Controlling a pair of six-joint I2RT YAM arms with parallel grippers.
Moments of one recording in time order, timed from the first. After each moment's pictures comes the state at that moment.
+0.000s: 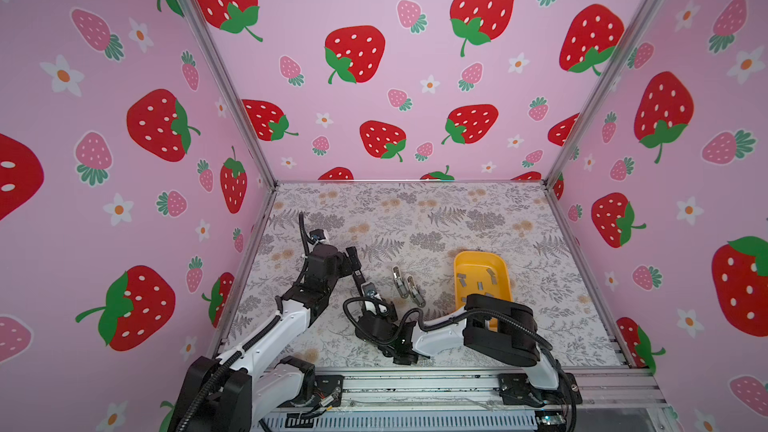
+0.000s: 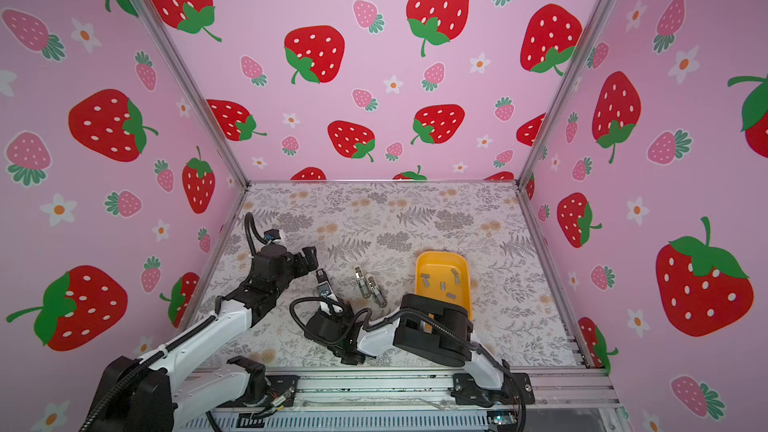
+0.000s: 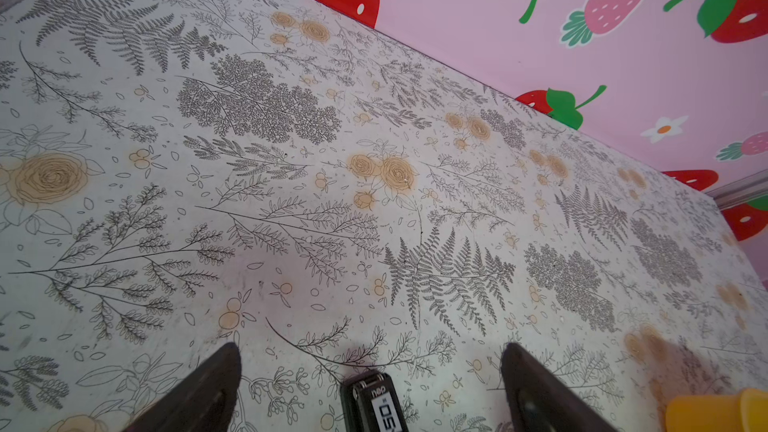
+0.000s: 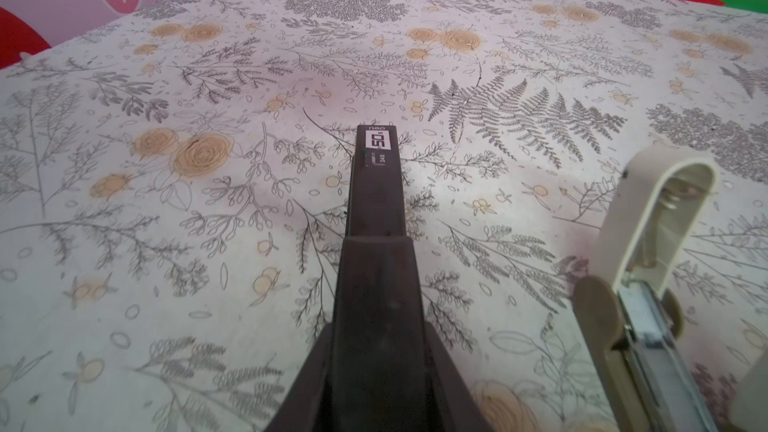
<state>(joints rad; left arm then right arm) -0.30 1.09 0.52 0.01 -0.19 -0.53 1.47 2.13 1.13 0.37 0.79 0.49</state>
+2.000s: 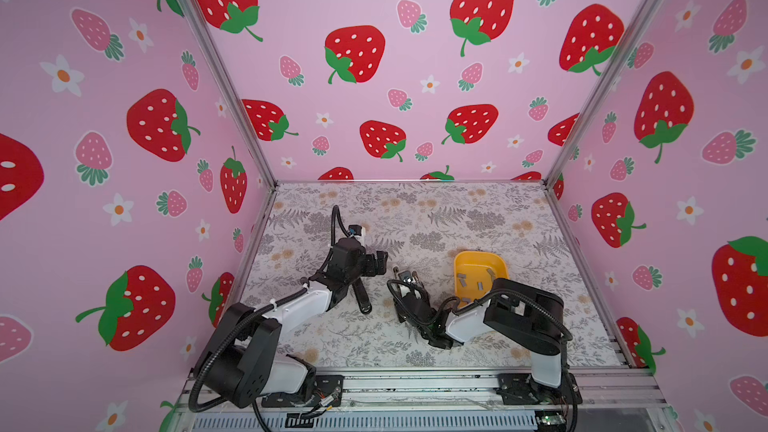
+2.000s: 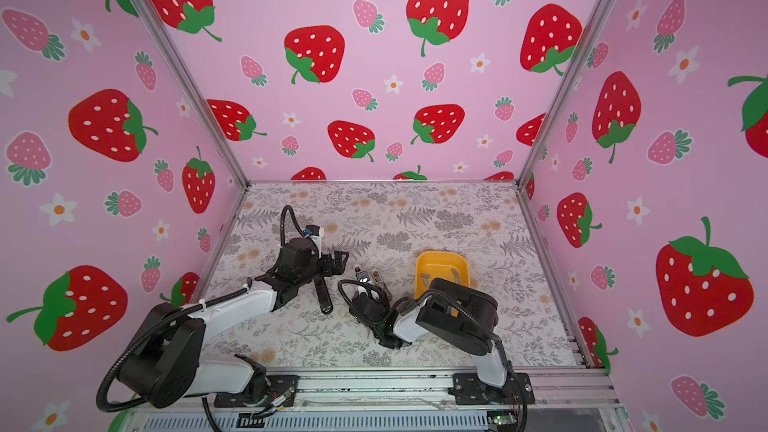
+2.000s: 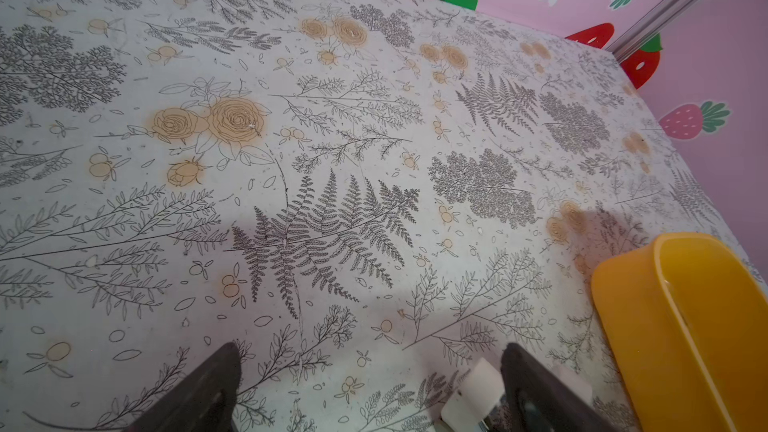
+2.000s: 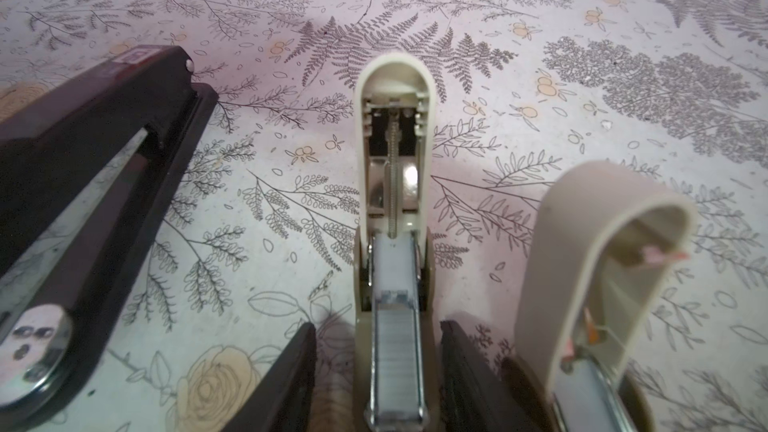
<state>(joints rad) -0.41 1.40 0.61 0.18 0.03 -0.39 1.26 1.96 0.75 0.57 0.57 0.42</state>
